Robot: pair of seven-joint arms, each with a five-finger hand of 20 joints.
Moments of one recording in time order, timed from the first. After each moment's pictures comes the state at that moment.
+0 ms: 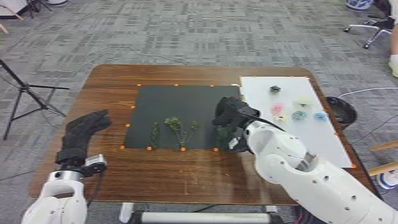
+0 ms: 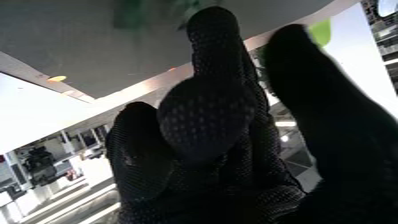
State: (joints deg) left arm 115.3 -65.6 -97.0 -104.6 65.3 8.4 13.2; right arm -69.0 -51.4 41.7 -105.0 -113.7 0.4 27.5
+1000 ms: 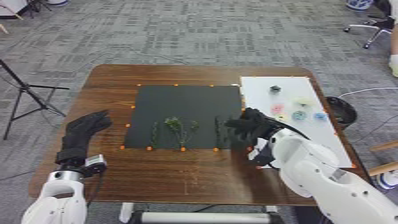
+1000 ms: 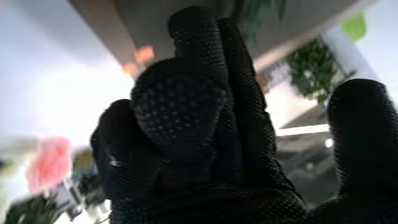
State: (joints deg) left arm 115.4 -65.4 -97.1 -104.6 65.4 8.4 13.0; right arm -82.5 -46.0 55.3 -112.5 -103.6 -4.9 30.7
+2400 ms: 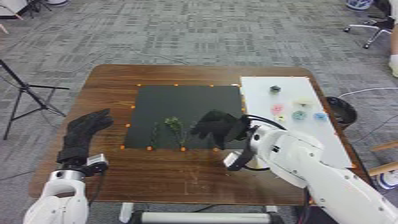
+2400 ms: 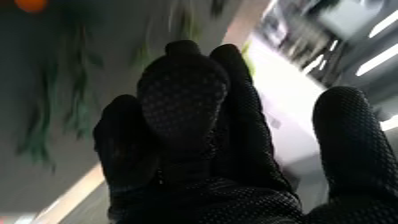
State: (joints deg) left arm 115.0 -65.7 -96.6 -104.6 65.2 8.4 13.5; right arm -76.3 -49.6 51.6 -111.3 -88.5 -15.5 14.1
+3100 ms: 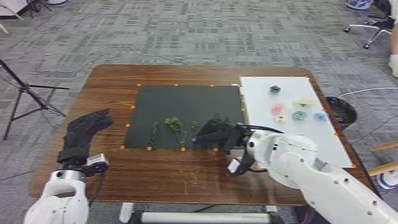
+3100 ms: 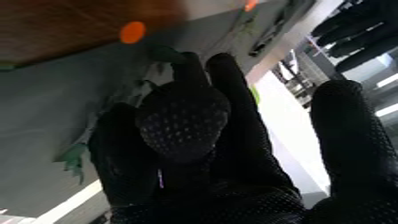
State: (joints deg) left arm 115.0 -65.8 -96.6 -104.6 65.2 8.4 13.5; right arm -76.0 -50.0 50.3 -109.4 -101.1 -20.5 14.2
